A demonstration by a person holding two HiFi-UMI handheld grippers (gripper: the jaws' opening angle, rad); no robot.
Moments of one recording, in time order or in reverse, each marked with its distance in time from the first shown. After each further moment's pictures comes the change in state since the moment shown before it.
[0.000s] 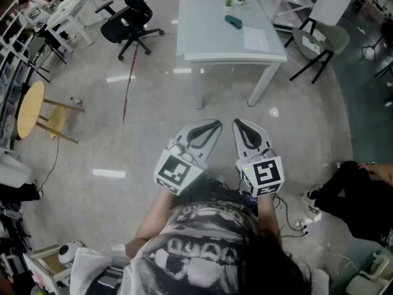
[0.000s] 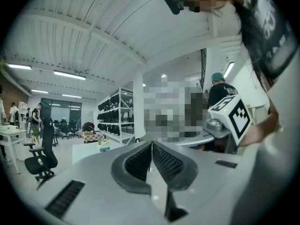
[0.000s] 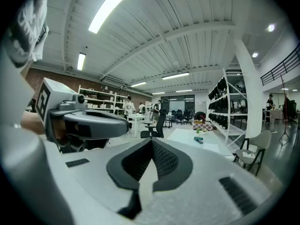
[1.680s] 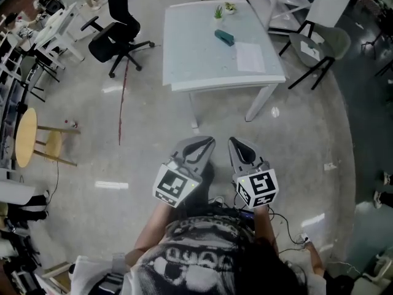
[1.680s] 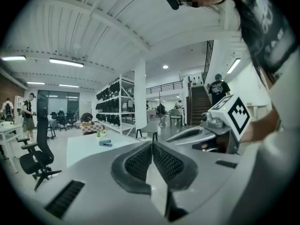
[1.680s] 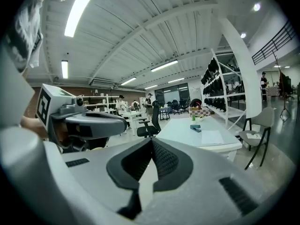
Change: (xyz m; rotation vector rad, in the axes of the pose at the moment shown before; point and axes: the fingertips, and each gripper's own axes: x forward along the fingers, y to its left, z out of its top) left arm 0.120 0.093 -0.043 -0.027 0.127 -0.031; right arm 0.104 -0.107 -0.039 0.179 0.080 -0.011
